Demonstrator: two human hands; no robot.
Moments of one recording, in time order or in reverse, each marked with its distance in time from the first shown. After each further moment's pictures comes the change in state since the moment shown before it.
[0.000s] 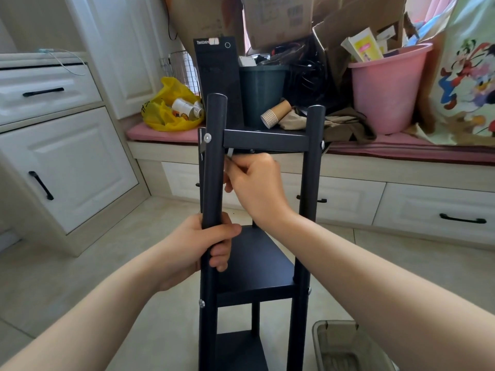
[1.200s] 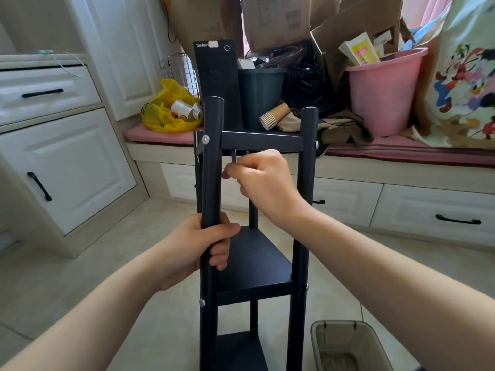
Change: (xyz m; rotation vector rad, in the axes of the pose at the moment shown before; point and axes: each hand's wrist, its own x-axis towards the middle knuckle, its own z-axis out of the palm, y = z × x) left_hand 0.000 -0.001 -0.002 0.000 0.002 0.015; right_hand -0.003 -0.021 -0.021 -0.038 -0.108 0.078
